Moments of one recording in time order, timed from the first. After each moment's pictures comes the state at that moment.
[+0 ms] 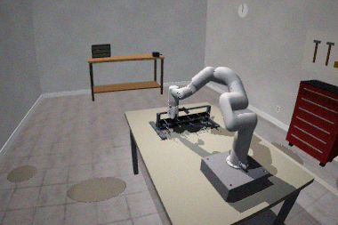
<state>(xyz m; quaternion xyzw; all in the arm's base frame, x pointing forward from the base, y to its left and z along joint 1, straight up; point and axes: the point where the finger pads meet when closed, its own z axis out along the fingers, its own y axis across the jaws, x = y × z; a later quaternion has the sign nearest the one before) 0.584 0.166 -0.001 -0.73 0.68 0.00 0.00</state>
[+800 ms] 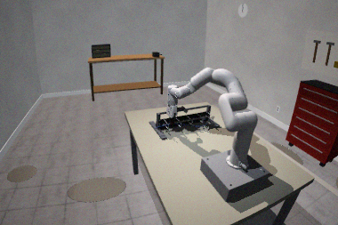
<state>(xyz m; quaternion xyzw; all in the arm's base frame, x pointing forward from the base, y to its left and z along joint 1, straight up) 0.603 0.168 -0.002 -0.73 0.68 0.00 0.00</state>
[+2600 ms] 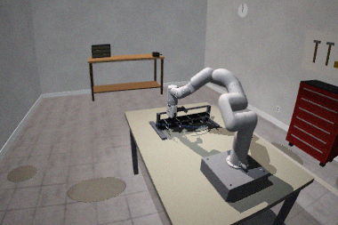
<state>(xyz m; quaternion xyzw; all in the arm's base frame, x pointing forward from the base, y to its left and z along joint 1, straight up) 0.603 0.168 -0.002 -0.73 0.68 0.00 0.00</state>
